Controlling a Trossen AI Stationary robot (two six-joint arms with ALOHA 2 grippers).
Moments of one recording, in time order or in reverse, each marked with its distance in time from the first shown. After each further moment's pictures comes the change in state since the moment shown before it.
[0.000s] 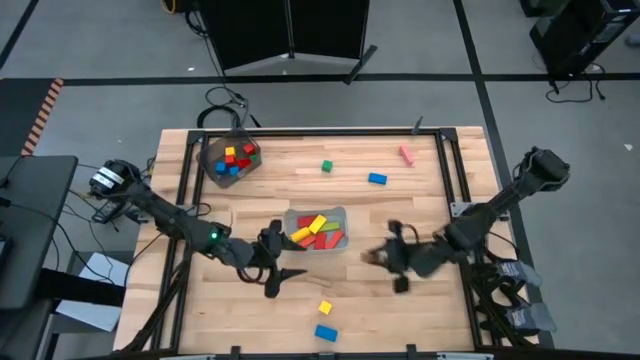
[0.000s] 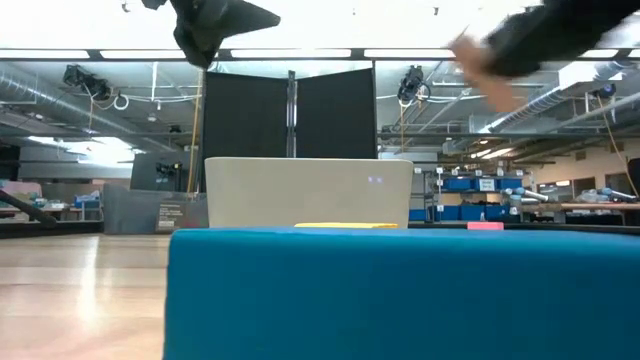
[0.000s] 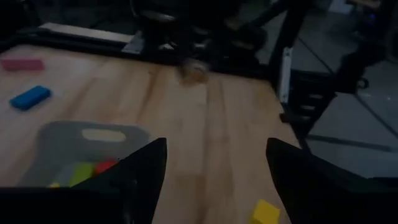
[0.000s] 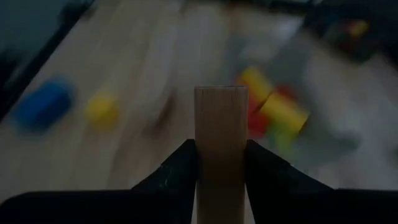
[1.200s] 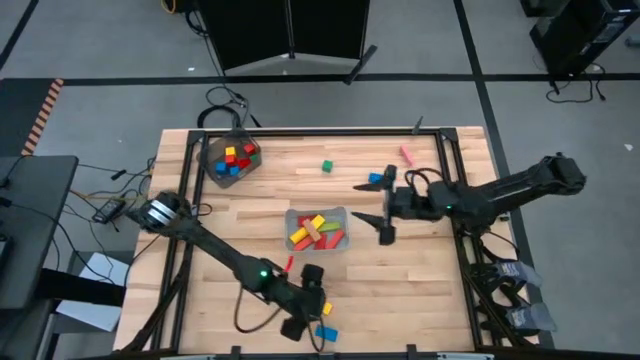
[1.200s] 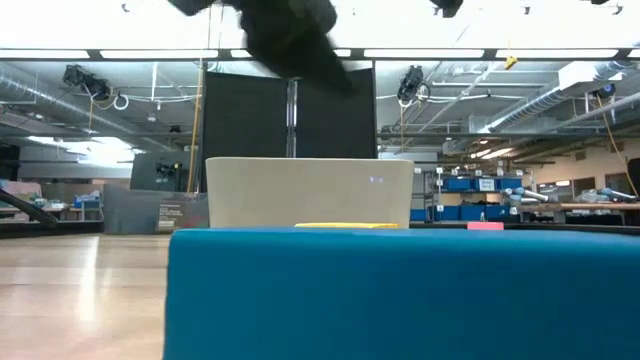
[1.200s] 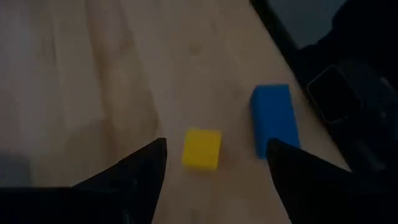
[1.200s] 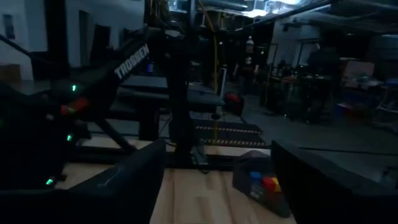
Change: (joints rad) left arm -0.053 0.551 0.625 -0.622 0.292 0.199; right arm -0.408 -0.150 0.003 0.624 -0.229 -0.382
